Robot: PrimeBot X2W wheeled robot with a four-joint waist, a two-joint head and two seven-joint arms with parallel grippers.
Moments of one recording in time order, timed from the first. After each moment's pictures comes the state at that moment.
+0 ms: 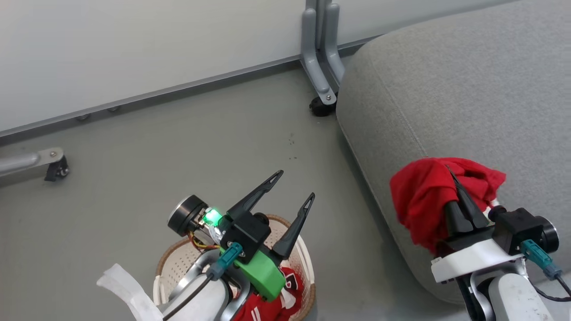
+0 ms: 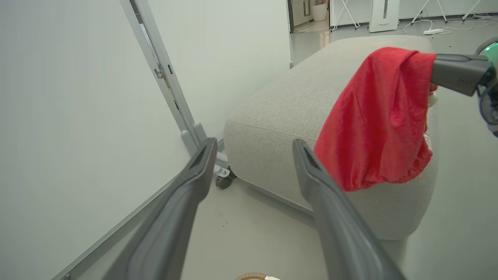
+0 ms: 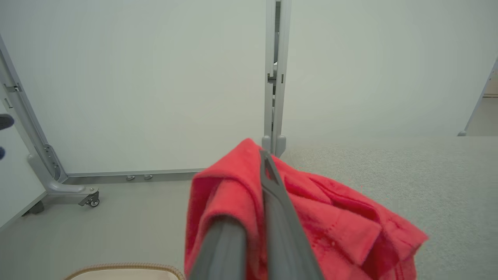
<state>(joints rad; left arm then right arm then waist) -0.34 0.22 -0.71 0.12 -0.20 -0.04 -0.10 -0.10 -0.08 0.04 0.06 0.14 0.13 -0.26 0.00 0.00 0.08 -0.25</state>
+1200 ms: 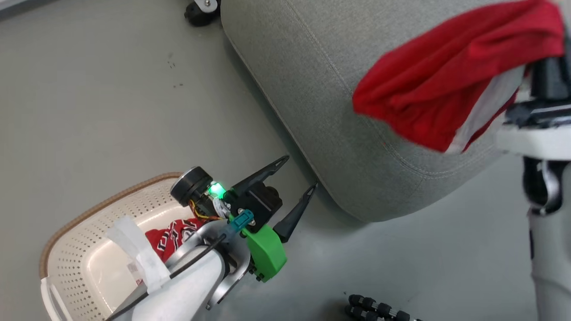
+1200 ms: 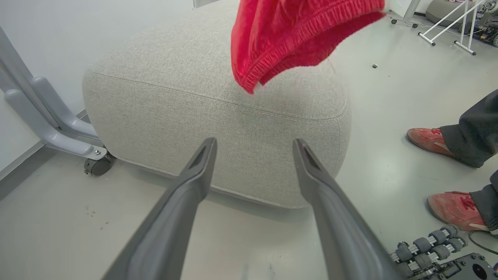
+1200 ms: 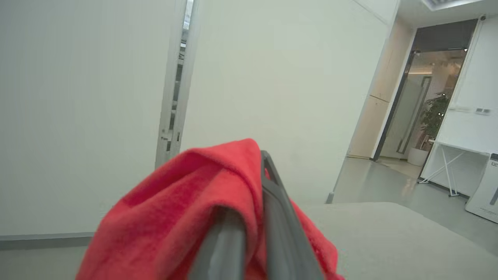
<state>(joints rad) -0.48 0.27 -0.78 0.12 -0.28 -0.10 0.06 -0.47 -0.11 -0.12 -0.07 0.15 0.13 -0.26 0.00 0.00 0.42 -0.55</state>
